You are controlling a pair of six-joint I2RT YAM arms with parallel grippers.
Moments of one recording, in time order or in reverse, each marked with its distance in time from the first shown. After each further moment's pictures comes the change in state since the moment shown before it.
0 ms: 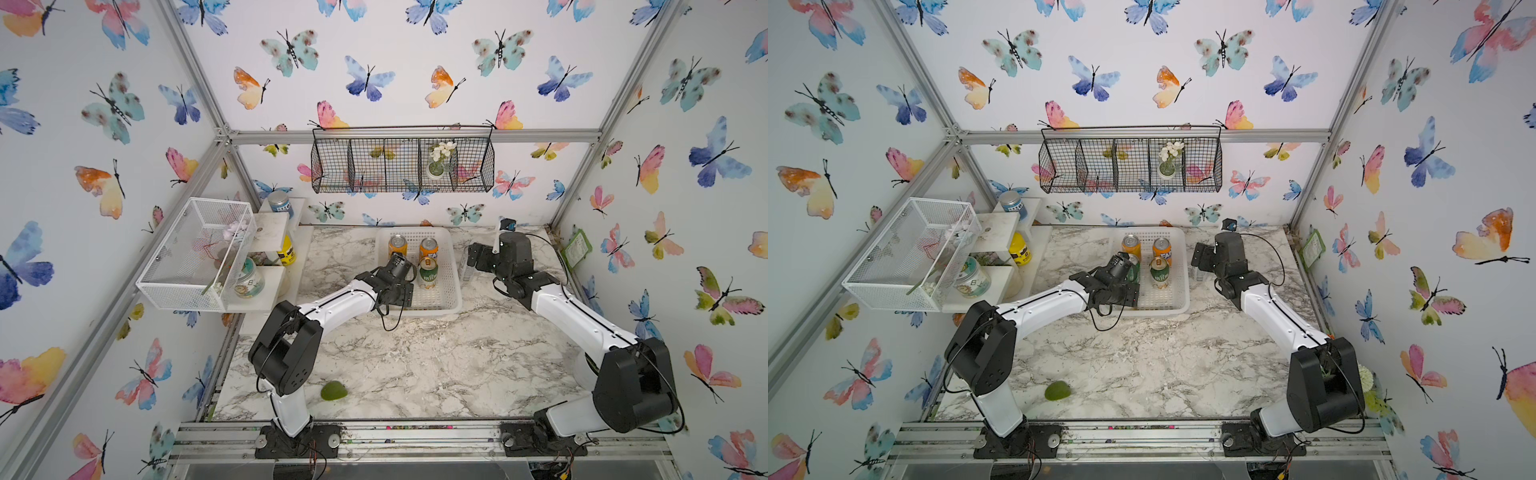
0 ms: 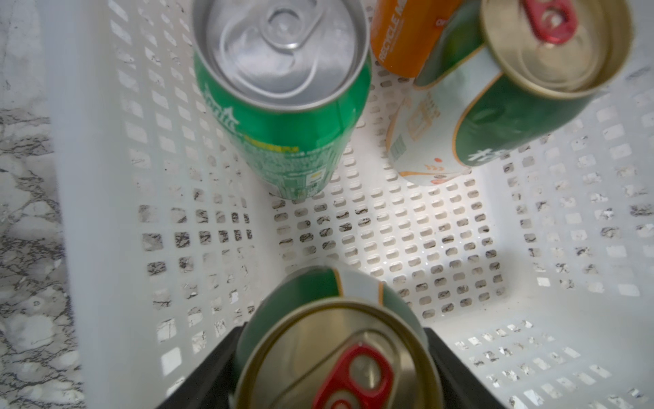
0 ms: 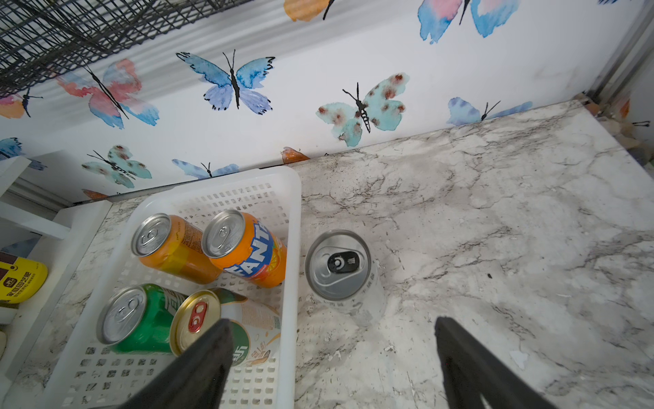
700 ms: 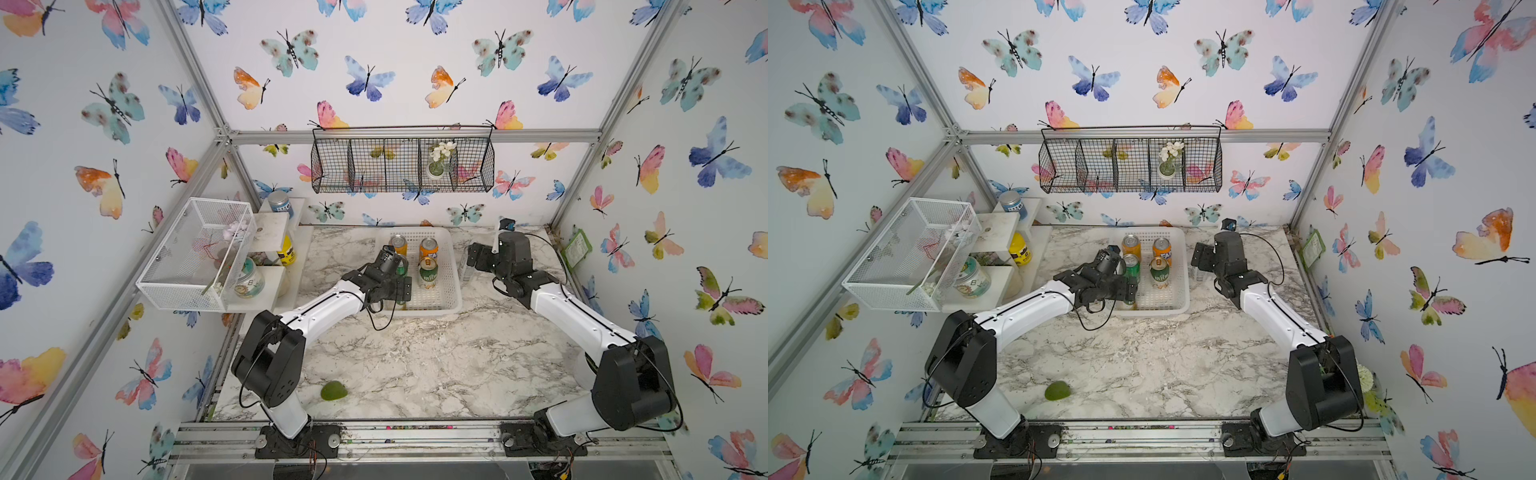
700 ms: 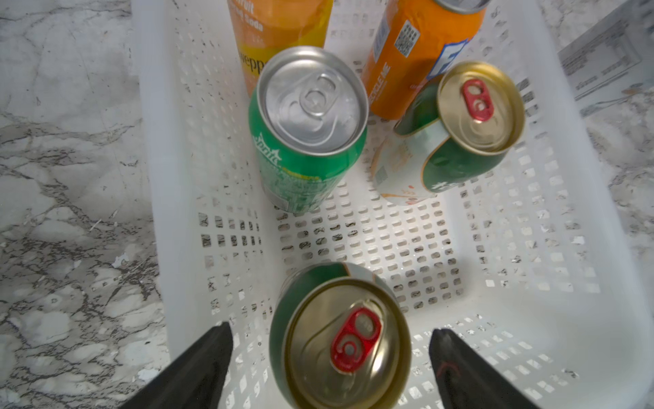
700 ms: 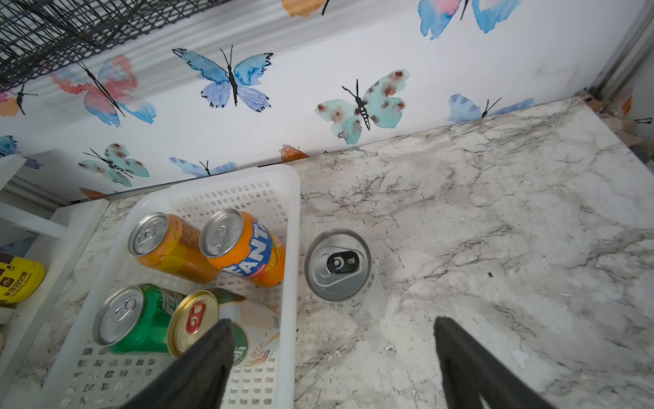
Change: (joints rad) left arm 0.029 -0.085 -0.036 0.024 0.057 -0.010; right arm 0.000 0.009 0.003 -0.006 0.000 0.000
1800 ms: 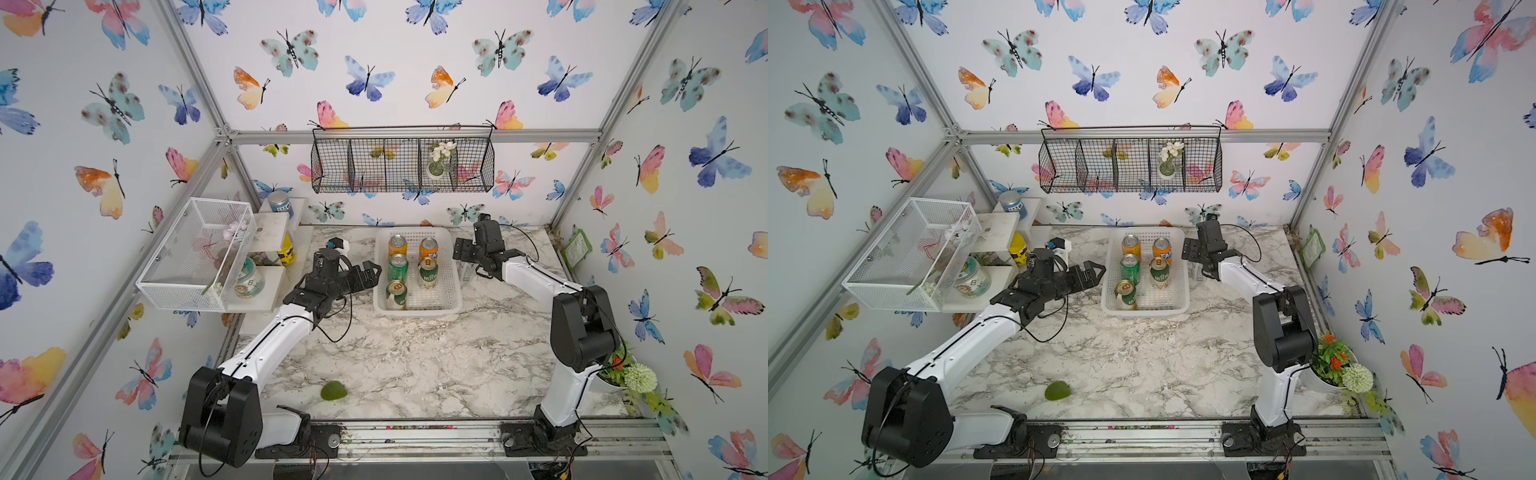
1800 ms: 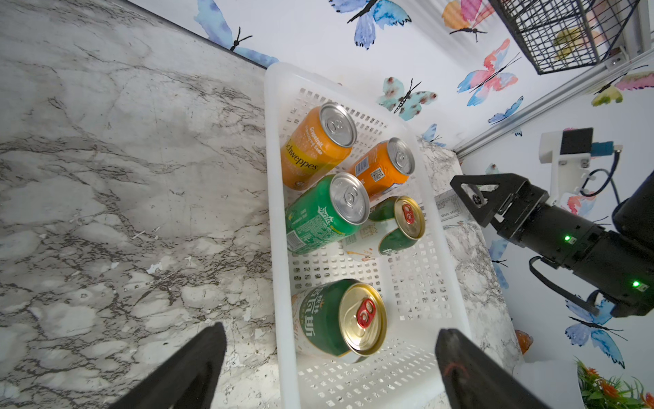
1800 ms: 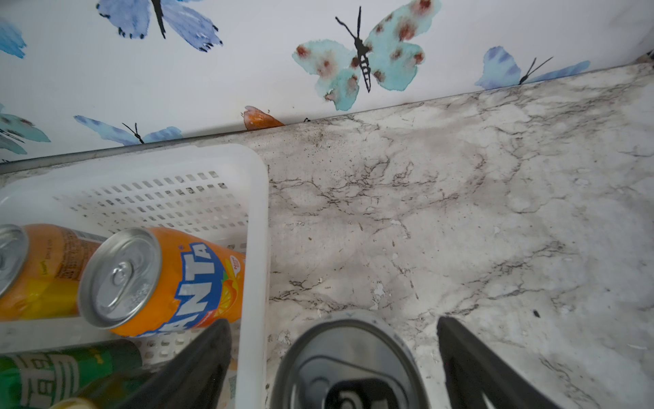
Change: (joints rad) left arm 0.306 -0.377 -0.307 0.290 0.368 -0.148; right arm 0.000 0.374 0.310 -0.083 0.032 -0.025
